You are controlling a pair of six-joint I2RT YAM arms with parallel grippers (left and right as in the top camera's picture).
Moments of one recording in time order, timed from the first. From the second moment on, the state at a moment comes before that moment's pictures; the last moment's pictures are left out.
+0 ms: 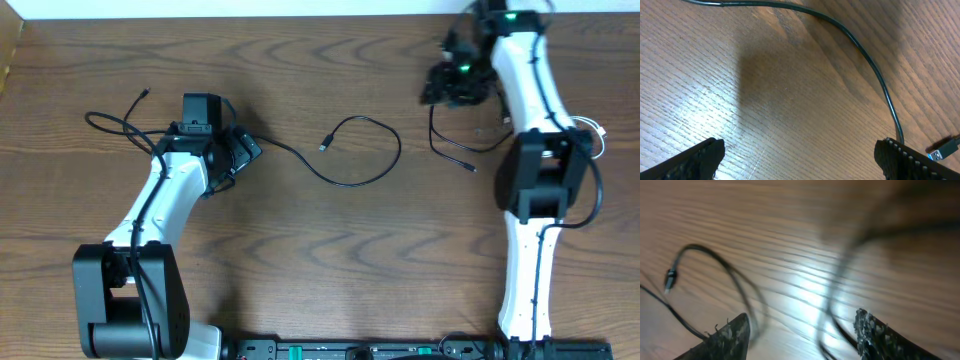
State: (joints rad) left arm -0.02 1.65 1.05 -0.60 0.02 -0.70; right arm 0.07 2.51 2.35 -1.32 -0.38 -0.01
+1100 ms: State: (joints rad) left arm -0.02 1.65 1.05 -0.60 0.02 -0.70; right arm 0.54 2.48 2.05 -0.75 -0.39 -0.03
